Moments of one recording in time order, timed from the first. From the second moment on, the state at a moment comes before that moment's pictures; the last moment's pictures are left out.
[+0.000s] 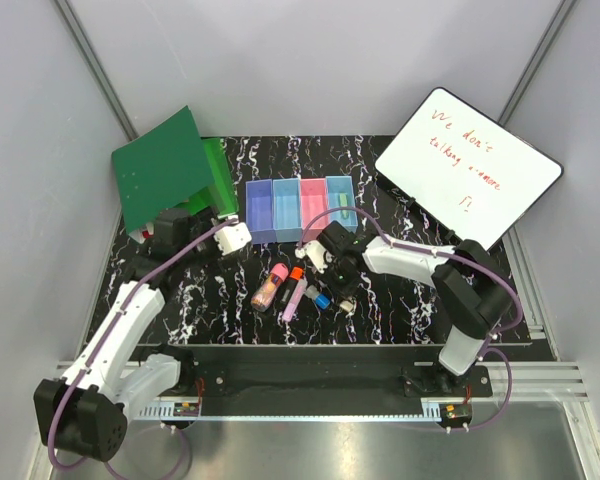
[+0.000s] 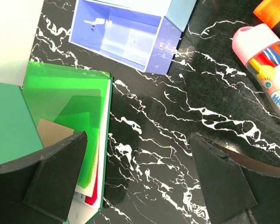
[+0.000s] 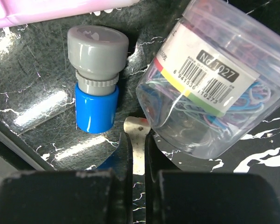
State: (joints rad) left arm -0.22 0.94 0.75 -0.45 0.33 0.92; right arm 0.78 1.74 1.05 -0.60 -0.19 -0.21
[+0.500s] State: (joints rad) left arm -0.22 0.94 0.75 -0.44 0.33 0.91; right arm 0.79 1.65 1.03 -0.66 -0.12 -0.26
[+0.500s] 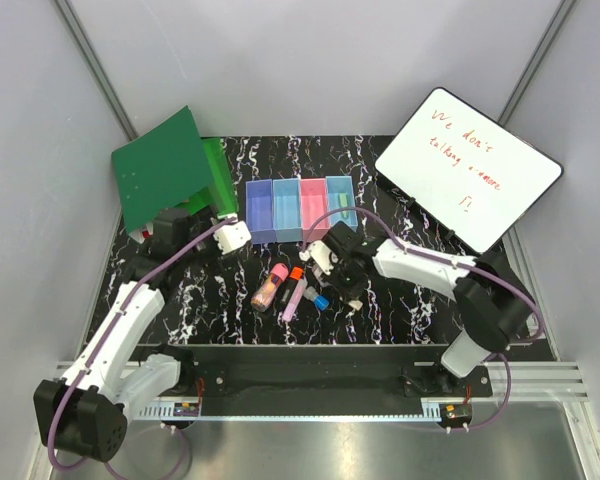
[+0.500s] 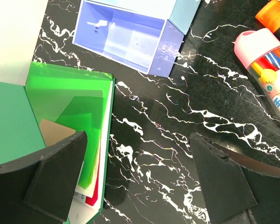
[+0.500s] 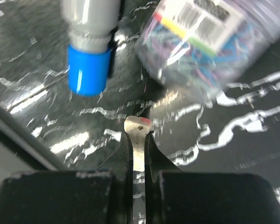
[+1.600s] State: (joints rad) left arm -0.22 1.16 0.98 -0.58 0.35 0.66; right arm 0.51 2.15 1.84 -0.50 0.14 -0.37
